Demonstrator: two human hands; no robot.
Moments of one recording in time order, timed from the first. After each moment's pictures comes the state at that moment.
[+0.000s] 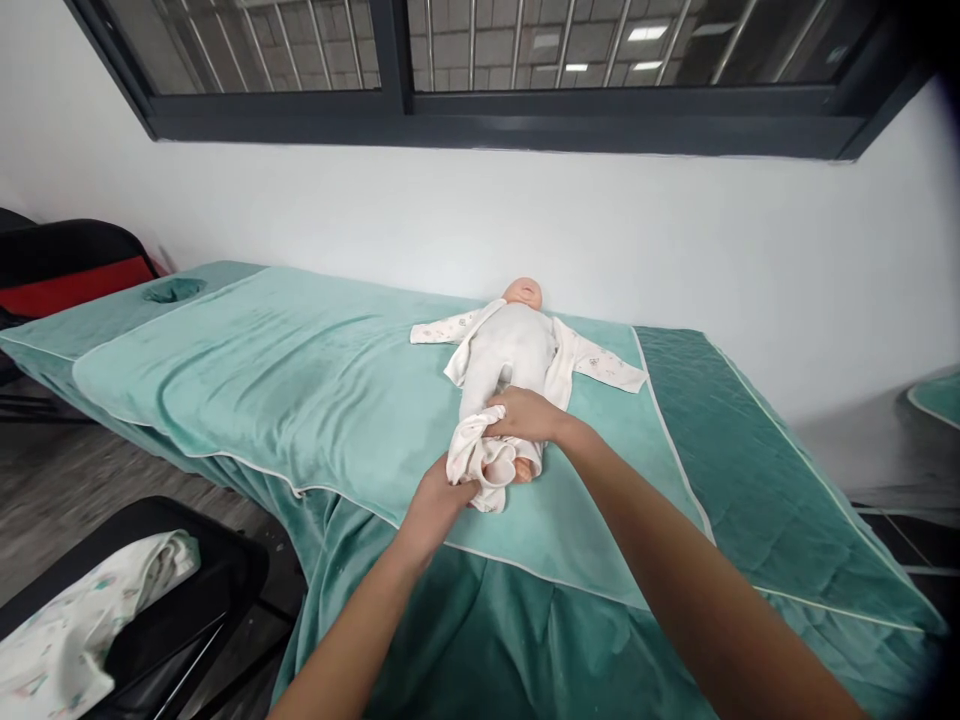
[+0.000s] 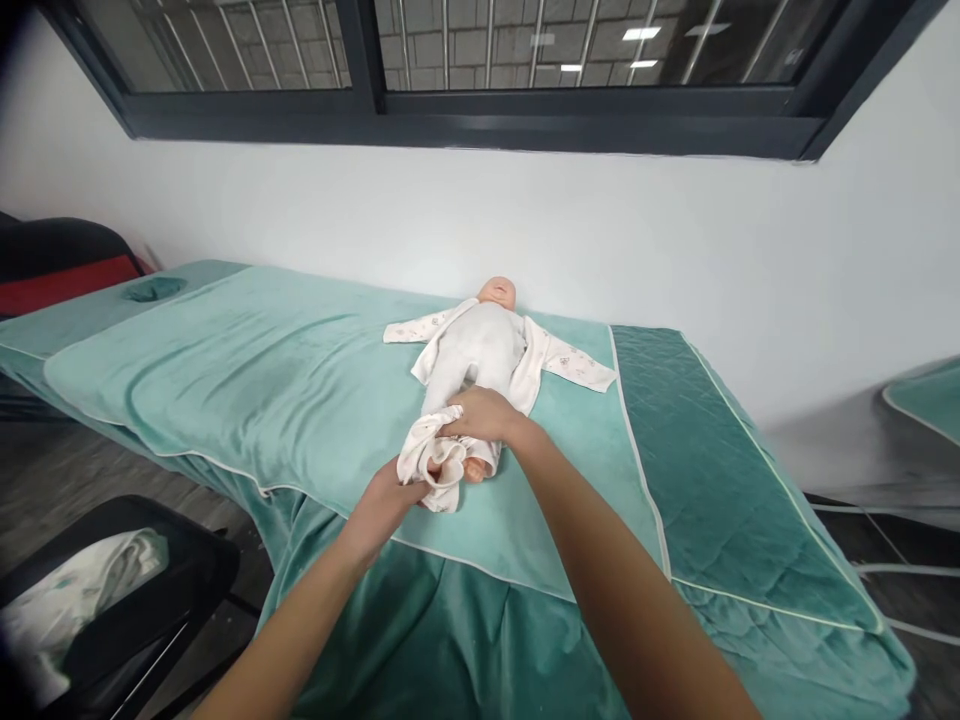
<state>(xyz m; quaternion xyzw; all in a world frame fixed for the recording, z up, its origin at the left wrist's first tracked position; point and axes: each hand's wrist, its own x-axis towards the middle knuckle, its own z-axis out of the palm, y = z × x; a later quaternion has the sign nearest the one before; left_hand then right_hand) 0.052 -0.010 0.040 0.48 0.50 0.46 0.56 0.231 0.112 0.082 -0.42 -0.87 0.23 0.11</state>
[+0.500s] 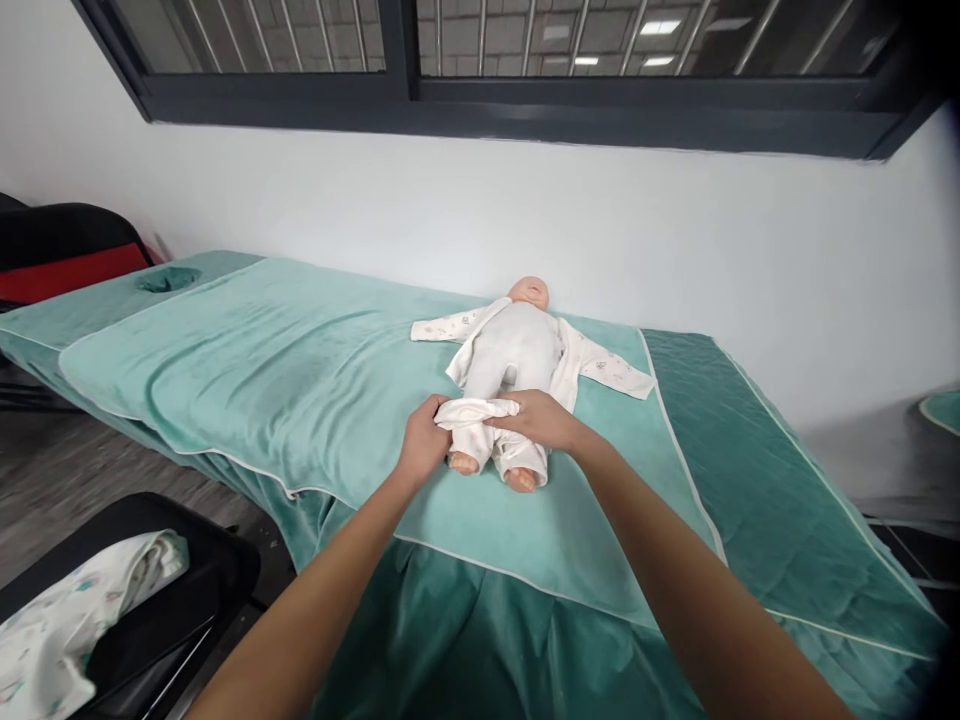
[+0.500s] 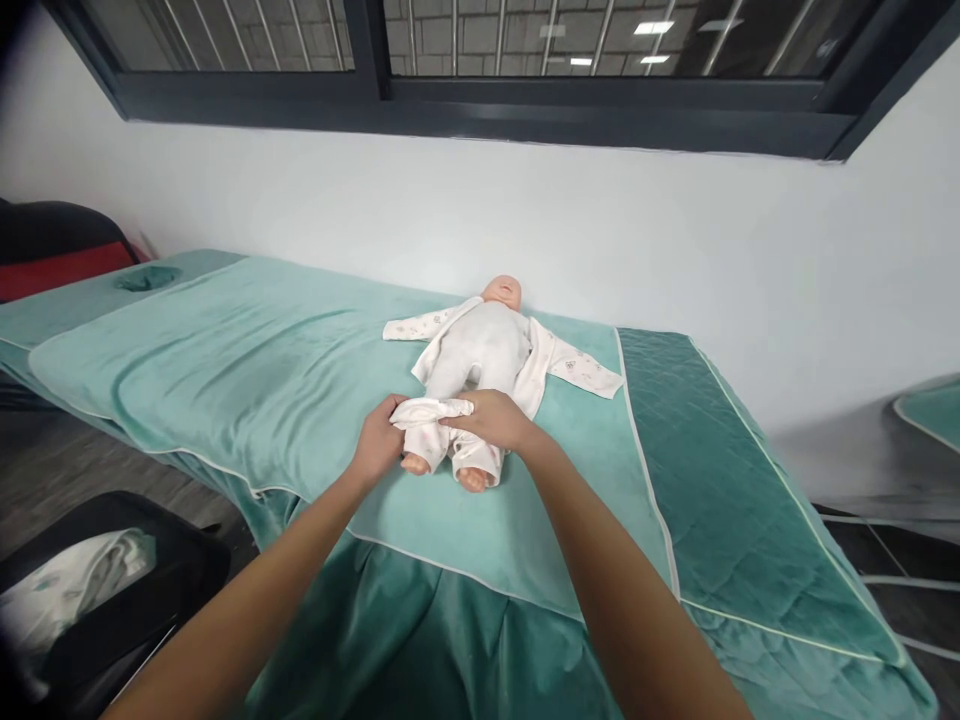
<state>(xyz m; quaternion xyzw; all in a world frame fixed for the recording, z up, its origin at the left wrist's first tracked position) 0.028 0.078 0.034 0.58 0.56 0.49 0.33 0.240 0.102 0.085 -0.43 -0.79 0.36 0.23</state>
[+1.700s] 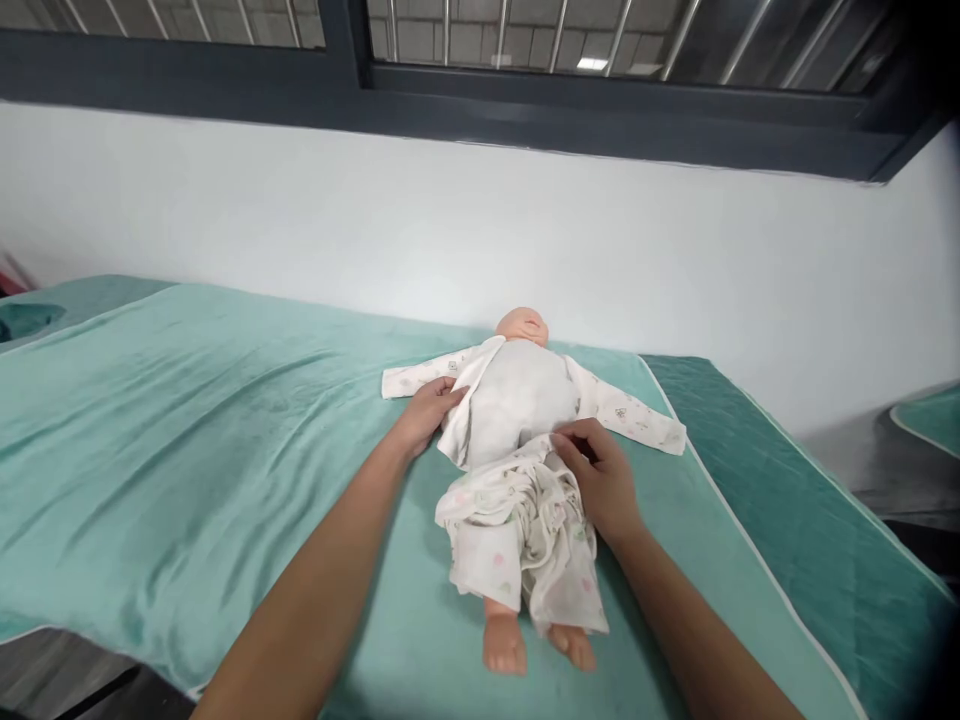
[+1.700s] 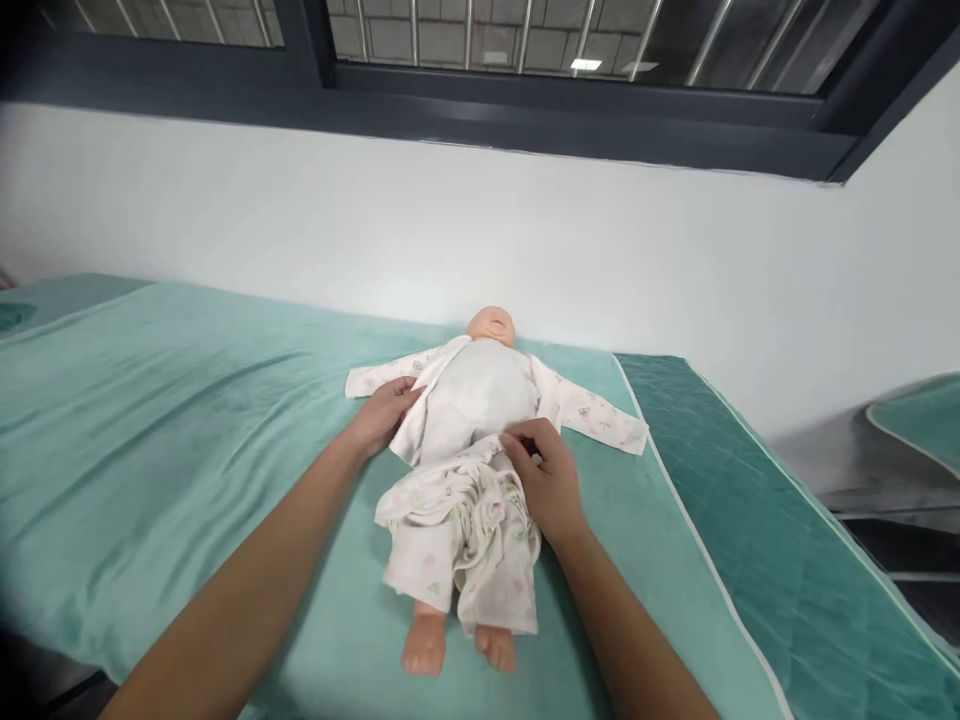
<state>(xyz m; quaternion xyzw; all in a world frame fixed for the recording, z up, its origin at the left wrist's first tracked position) 0.019 0.284 0.033 0.52 0.41 0.44 0.60 0.256 0.157 0.035 -0.56 -0.61 0.16 0.53</state>
